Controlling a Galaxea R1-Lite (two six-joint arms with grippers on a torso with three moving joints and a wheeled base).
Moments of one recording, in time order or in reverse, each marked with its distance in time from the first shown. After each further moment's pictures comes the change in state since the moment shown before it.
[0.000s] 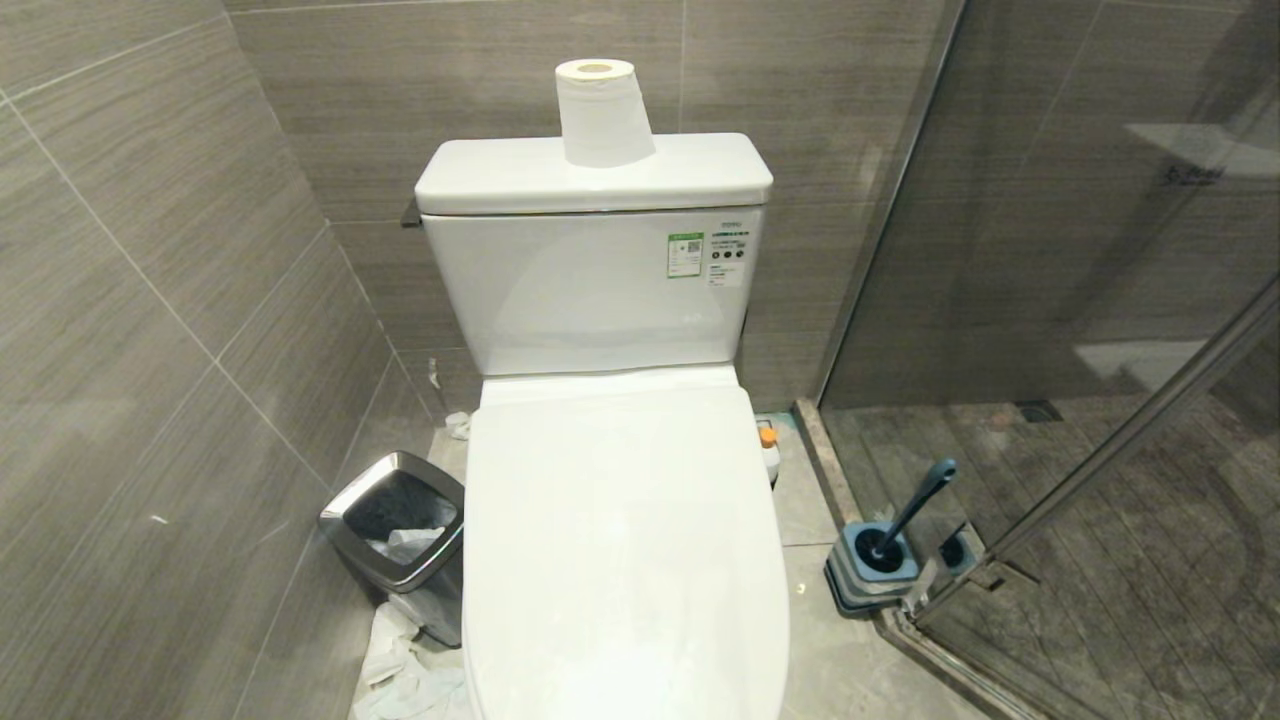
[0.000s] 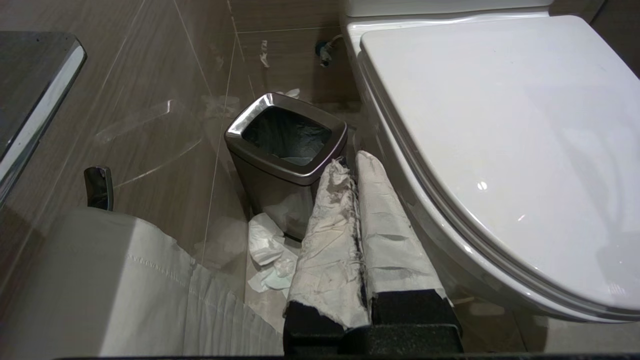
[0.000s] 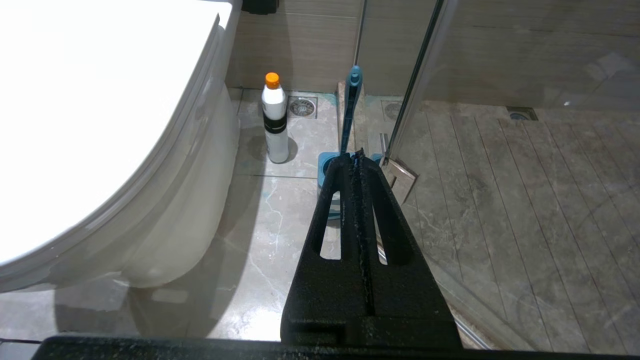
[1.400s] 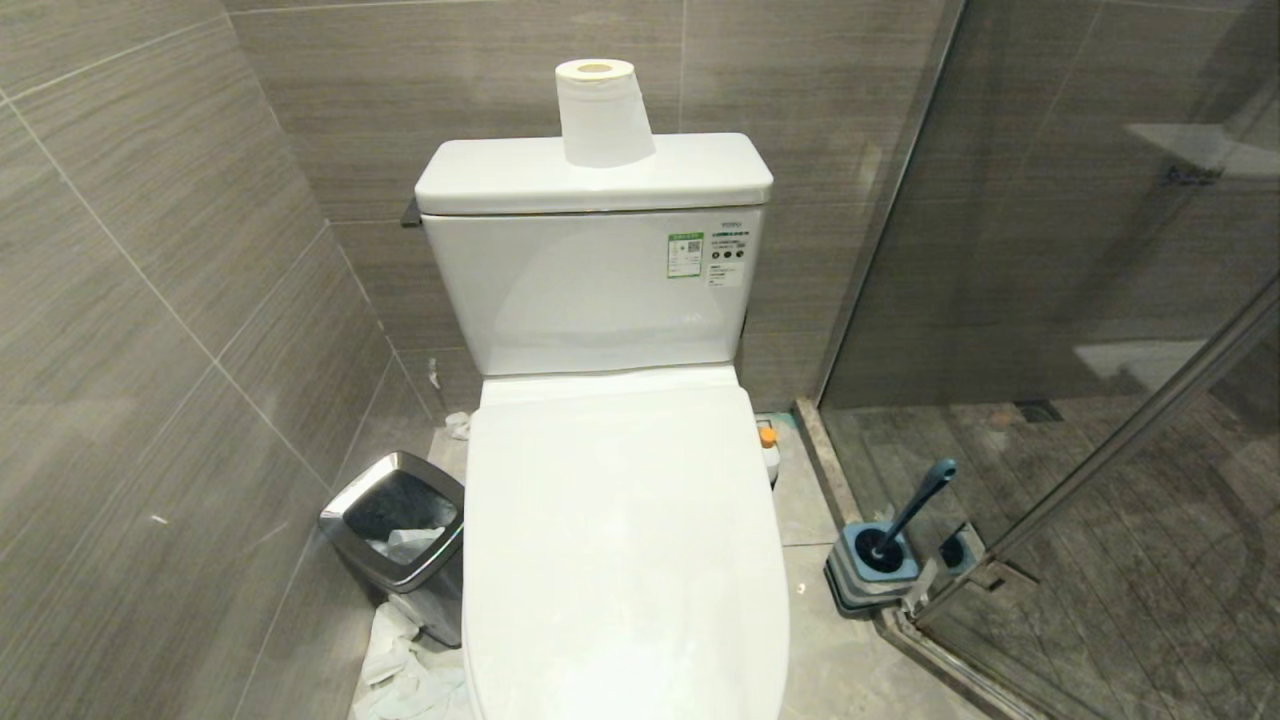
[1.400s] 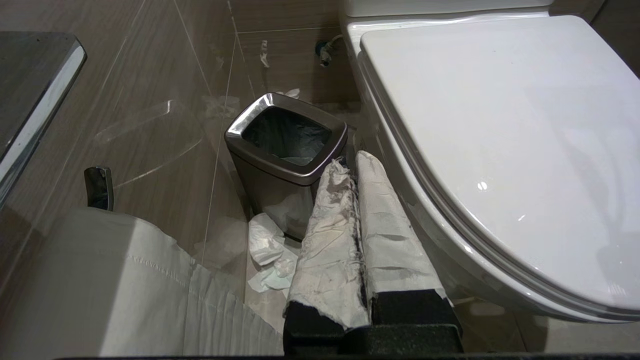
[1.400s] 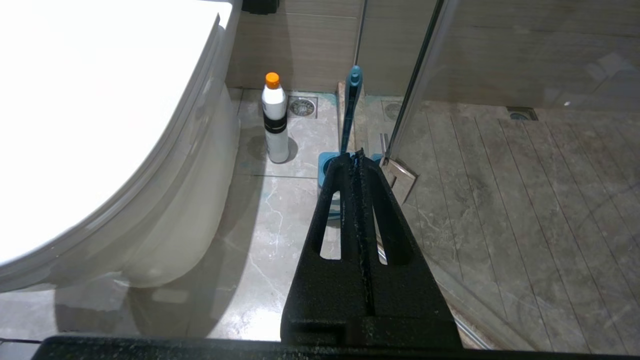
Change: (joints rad) left arm 0.000 0.000 0.000 0.000 0.000 0.000; right arm 0.000 0.000 0.000 0.000 0.000 0.000
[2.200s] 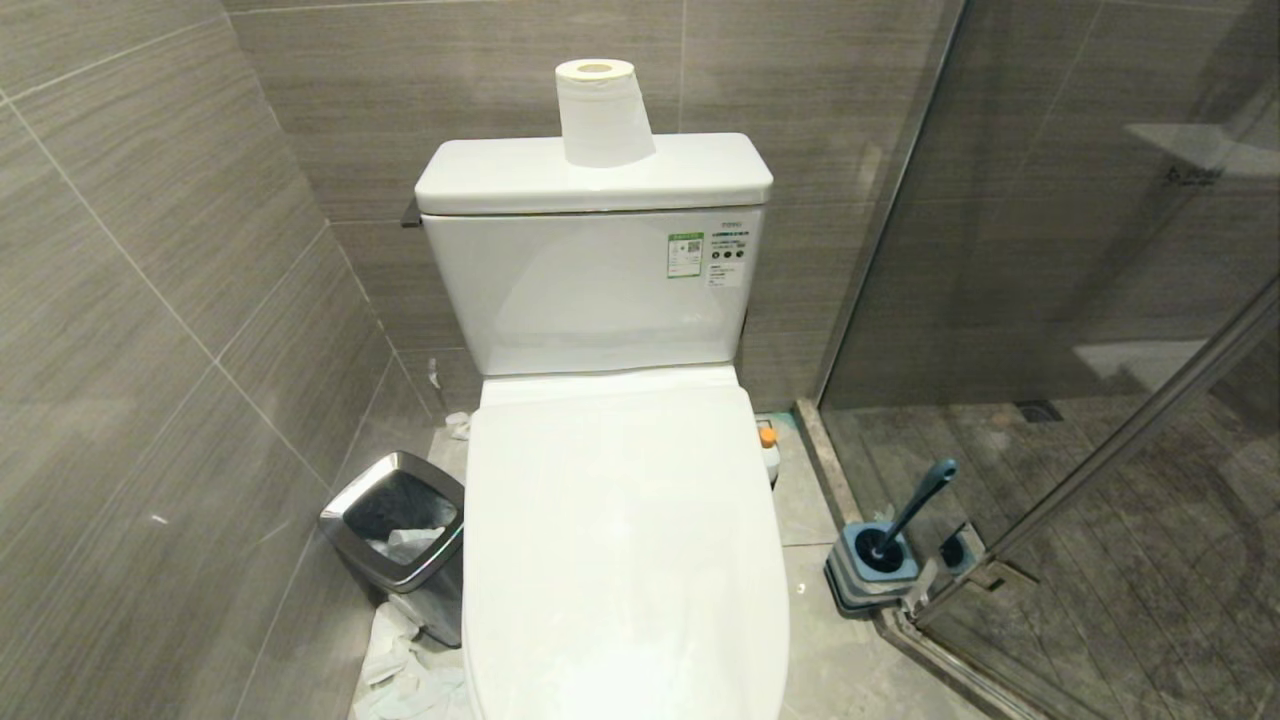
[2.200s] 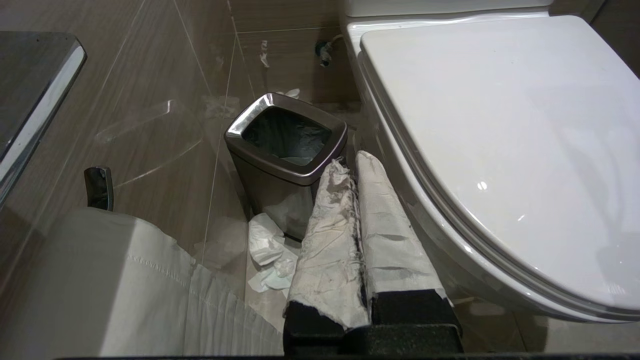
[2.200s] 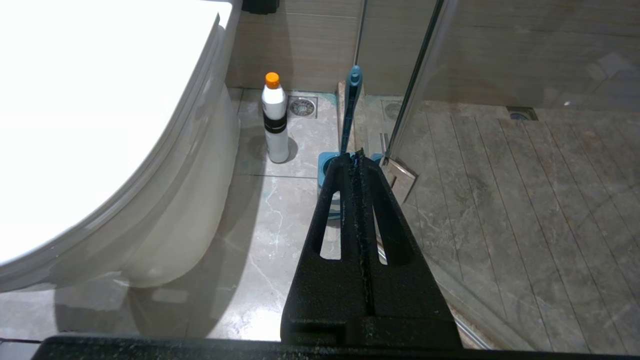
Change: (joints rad) left arm 0.001 0.000 0.000 0.000 0.000 0.000; right arm 0.000 0.000 0.000 0.000 0.000 0.000
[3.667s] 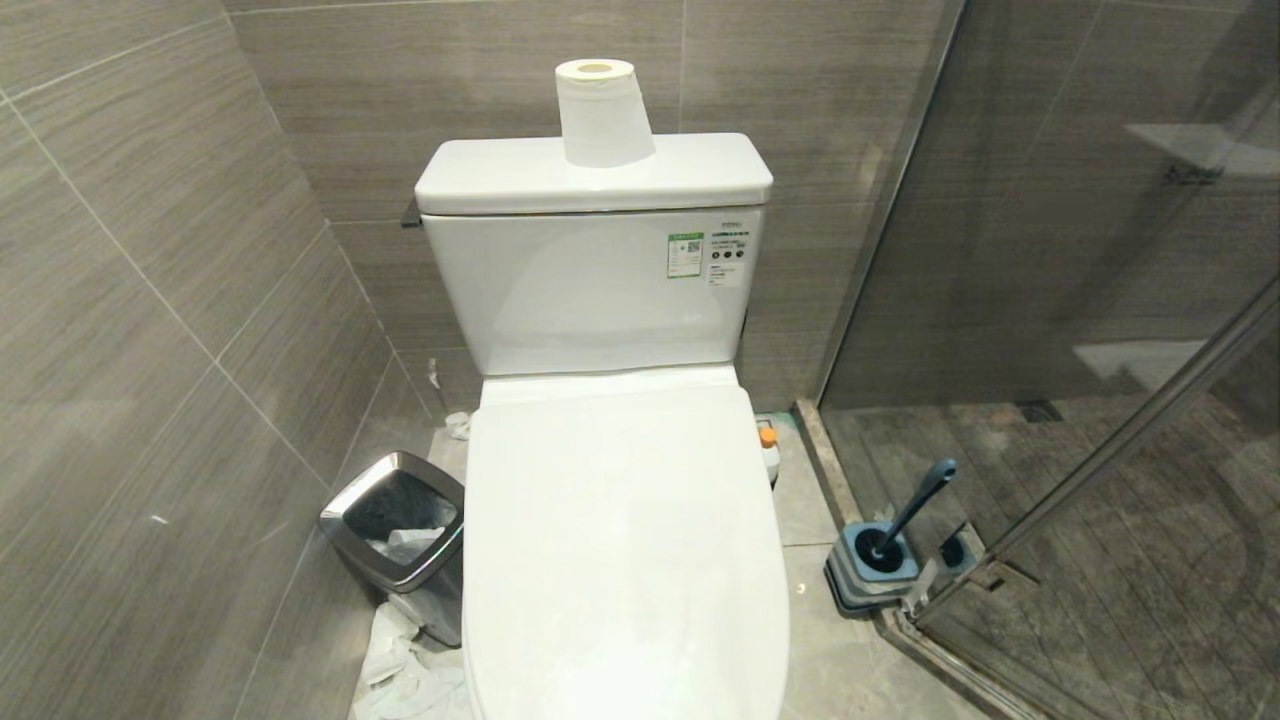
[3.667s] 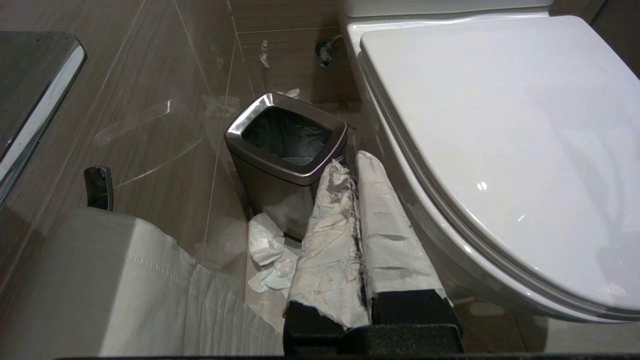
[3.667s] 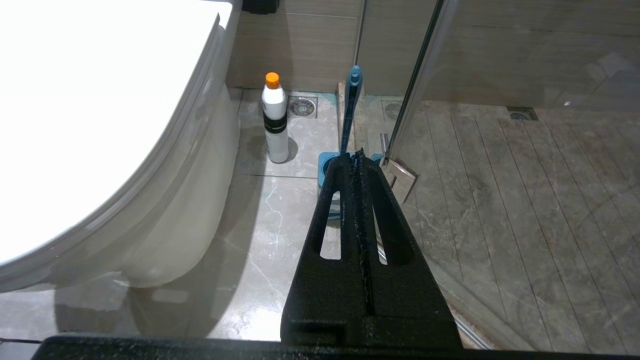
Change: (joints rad) left arm -0.001 0.000 0.000 0.000 0.000 0.000; right arm 0.000 0.000 0.000 0.000 0.000 0.000
